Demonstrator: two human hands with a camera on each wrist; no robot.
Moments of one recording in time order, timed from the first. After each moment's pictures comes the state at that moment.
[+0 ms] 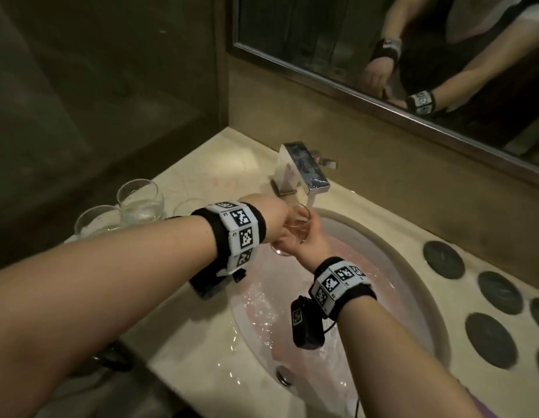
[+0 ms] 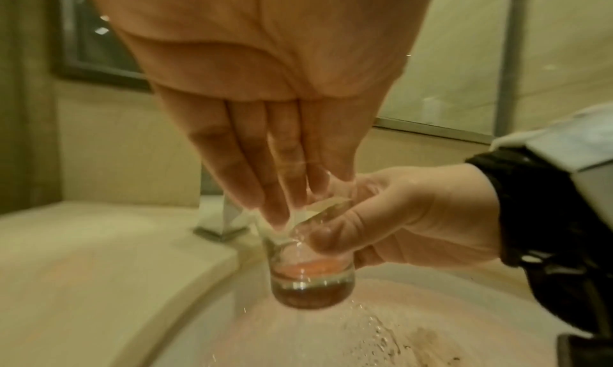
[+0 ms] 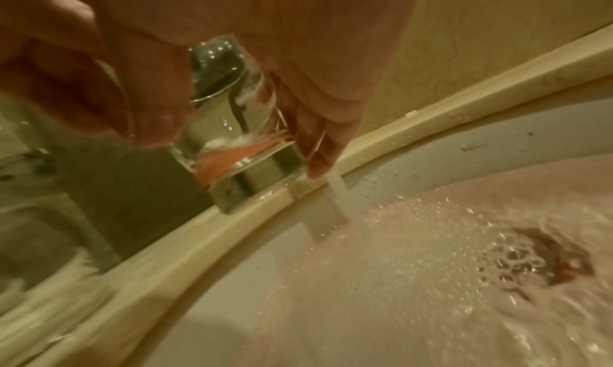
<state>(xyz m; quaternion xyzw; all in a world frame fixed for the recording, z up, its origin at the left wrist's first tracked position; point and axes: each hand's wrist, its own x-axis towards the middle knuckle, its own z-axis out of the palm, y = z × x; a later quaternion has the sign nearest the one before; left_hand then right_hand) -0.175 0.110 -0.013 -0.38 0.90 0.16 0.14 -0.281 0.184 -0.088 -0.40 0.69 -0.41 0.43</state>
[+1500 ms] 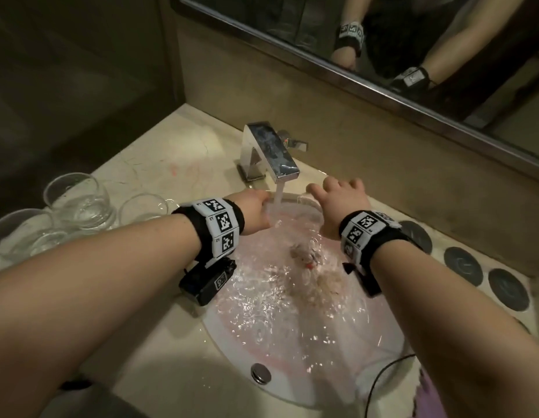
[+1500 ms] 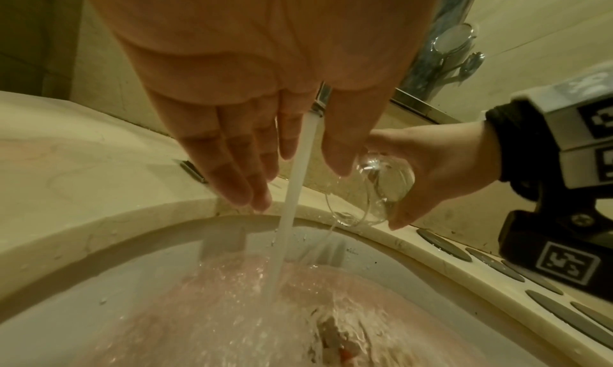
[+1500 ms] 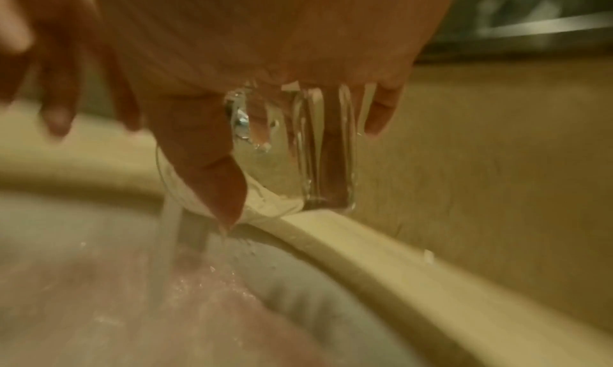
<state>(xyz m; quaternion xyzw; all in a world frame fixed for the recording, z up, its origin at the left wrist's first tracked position) -0.203 0.102 -0.036 -0.41 0.86 0.29 0.09 -0.386 0.165 -0.050 -0.64 0.74 0.21 -0.01</state>
